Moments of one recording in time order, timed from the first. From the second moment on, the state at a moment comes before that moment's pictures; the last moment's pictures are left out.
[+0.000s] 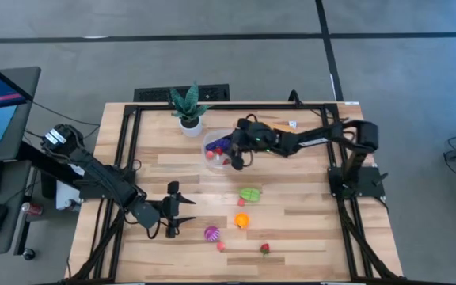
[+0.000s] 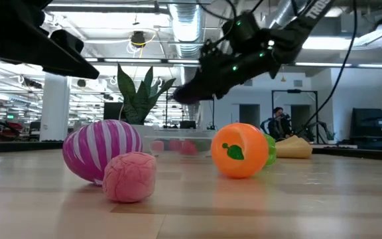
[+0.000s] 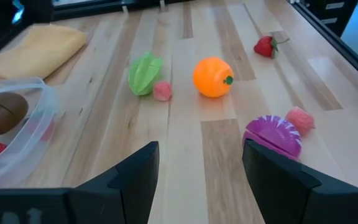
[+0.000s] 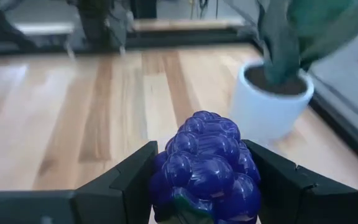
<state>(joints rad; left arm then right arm) -0.68 1.31 0.45 0.31 -0.64 -0.25 -0.23 1.80 0.94 0.47 -0.08 -0.11</state>
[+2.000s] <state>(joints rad) -0.70 1.31 0.45 0.29 -0.66 -0.26 -0.24 1.93 1.04 0.32 -0.11 -0.08</state>
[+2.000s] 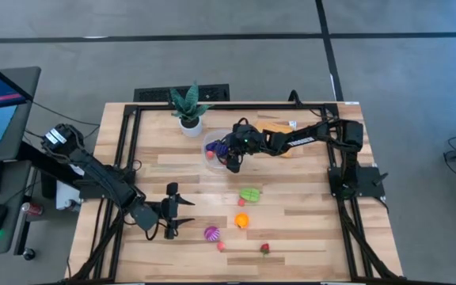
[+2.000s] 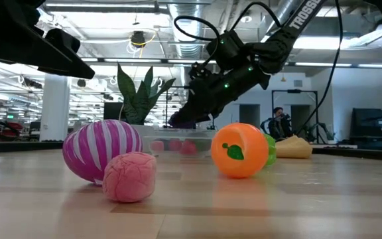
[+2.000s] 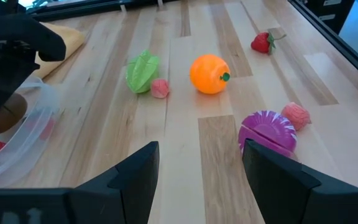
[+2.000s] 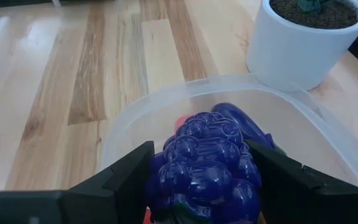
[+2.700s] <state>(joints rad) -0.70 1.31 0.45 0.29 -0.66 -0.26 -0.24 1.93 1.04 0.30 -0.13 -0.07</state>
